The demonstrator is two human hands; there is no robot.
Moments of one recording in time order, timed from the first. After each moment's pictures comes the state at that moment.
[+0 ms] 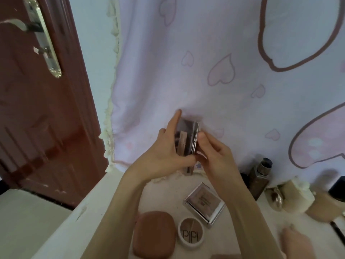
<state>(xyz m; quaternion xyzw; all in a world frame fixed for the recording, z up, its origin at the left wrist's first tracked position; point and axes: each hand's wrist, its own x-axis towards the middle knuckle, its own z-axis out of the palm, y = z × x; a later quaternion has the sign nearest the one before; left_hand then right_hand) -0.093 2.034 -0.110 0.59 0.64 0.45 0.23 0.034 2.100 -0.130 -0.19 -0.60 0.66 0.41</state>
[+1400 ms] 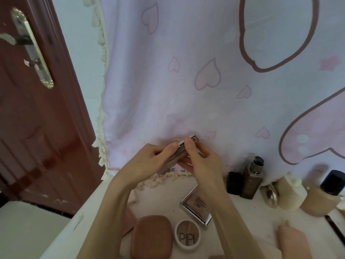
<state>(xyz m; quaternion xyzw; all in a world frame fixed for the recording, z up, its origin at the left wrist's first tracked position) -0.106 2.032 -0.122 0.54 0.65 0.45 0.30 0.020 2.089 -0.141 -0.29 -0.52 0.64 0.49</state>
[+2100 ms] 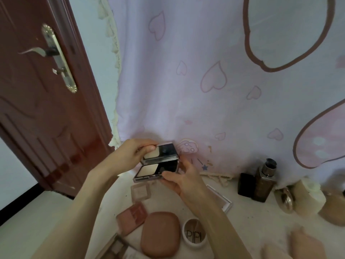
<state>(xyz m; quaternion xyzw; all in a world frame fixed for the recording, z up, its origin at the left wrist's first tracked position) -0.163 2.015 -0.111 0.63 0.70 0.31 0.11 -0.010 2.073 -0.173 -0.22 -0.47 0.80 0.32</state>
